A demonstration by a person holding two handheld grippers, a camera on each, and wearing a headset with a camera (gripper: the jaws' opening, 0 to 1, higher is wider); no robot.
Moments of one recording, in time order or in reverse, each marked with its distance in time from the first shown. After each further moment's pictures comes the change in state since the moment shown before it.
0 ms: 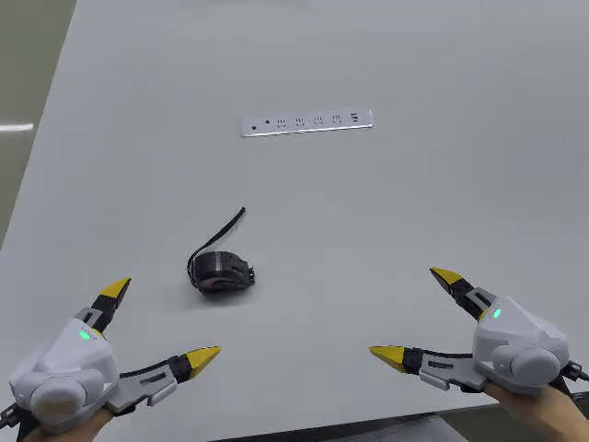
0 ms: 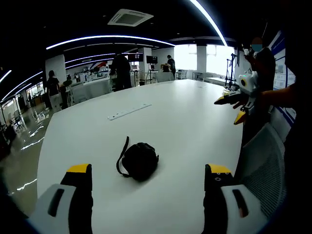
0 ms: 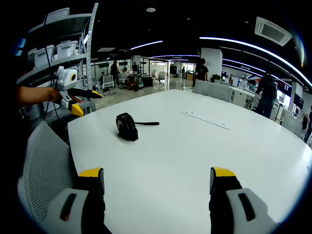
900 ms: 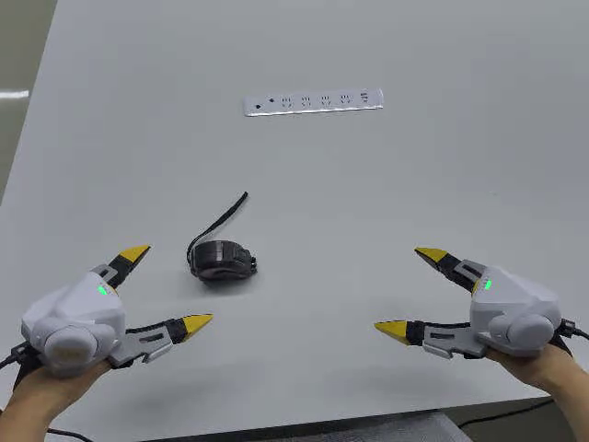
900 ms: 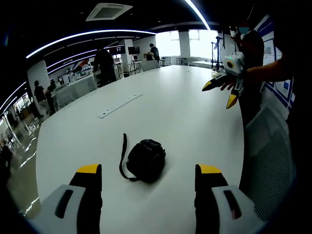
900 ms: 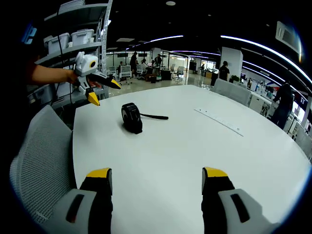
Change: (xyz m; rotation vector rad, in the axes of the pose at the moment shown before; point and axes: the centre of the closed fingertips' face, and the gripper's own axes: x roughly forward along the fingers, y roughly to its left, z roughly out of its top) left arm 0.039 0.020 -0.009 0.149 0.097 -0.110; right arm 0.036 -0.013 -0.006 -0.121 0.062 0.149
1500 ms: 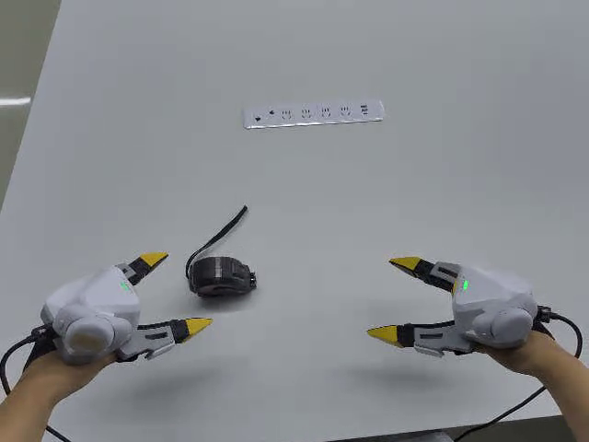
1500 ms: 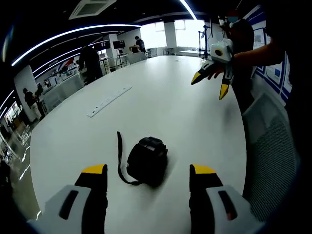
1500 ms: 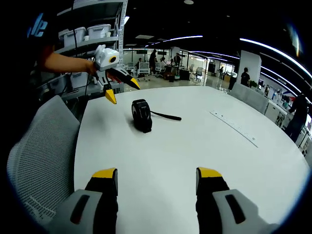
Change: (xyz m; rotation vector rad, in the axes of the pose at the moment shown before) left arm 0.027 0.009 -0.003 0.092 0.069 -0.100; right arm 0.027 0.001 0.003 -0.095 0.007 0.149
